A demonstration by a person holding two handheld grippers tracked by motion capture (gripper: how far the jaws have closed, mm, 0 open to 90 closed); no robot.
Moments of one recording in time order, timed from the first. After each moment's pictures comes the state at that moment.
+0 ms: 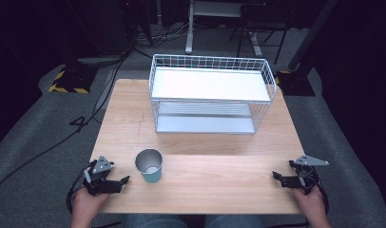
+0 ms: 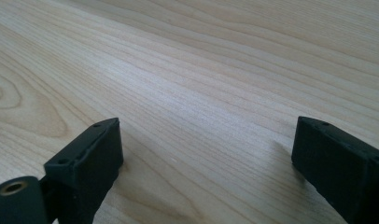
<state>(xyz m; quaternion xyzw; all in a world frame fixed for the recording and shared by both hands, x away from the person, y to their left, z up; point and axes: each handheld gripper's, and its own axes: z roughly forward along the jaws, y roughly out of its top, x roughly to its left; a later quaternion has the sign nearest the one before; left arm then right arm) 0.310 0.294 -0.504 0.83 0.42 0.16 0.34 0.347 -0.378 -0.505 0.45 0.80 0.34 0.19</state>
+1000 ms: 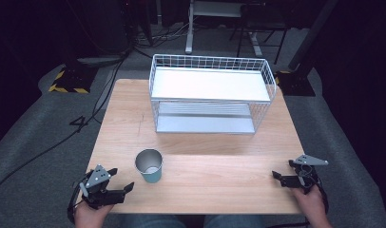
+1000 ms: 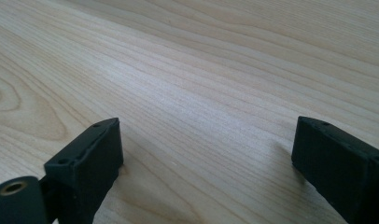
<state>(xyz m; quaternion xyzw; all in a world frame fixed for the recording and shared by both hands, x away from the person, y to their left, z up) 0.264 0.269 -0.474 0.79 0.42 0.16 0.41 0.349 -0.377 -0.505 0.45 0.80 0.34 0.19</state>
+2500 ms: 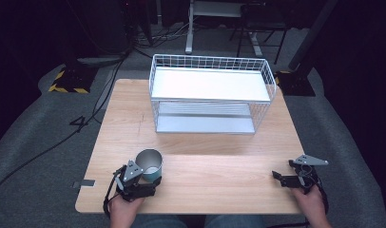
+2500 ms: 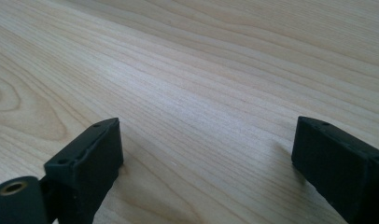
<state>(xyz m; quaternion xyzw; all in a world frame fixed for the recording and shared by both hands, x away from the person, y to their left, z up) 0.293 0.193 -0.496 0.78 0.43 0.17 0.42 0.349 -0.377 -0.505 0.45 0.80 0.34 0.19</state>
